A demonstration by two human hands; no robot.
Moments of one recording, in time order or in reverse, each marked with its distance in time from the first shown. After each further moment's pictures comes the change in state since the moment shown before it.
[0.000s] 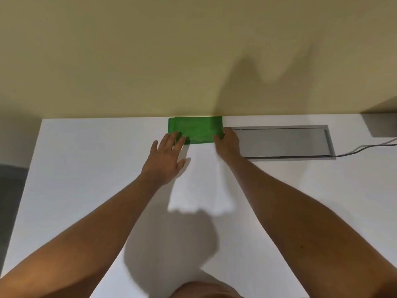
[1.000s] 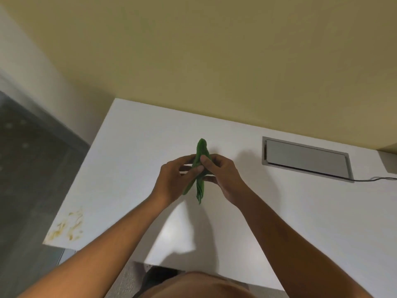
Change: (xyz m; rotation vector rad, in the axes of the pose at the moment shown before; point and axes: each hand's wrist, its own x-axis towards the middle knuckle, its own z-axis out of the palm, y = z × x) left_hand -0.204 -0.034 -0.029 -1.119 0.354 -0.238; right_hand -0.230 -0.057 0.060 0.533 -0.550 -0.132
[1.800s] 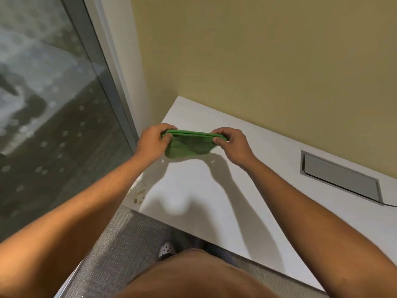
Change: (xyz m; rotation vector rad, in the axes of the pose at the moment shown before) left_hand -0.069 -0.076 -0.250 0.305 0.341 0.037; right_hand 0.001 -0.030 0.185 -0.751 -0.007 -0.422
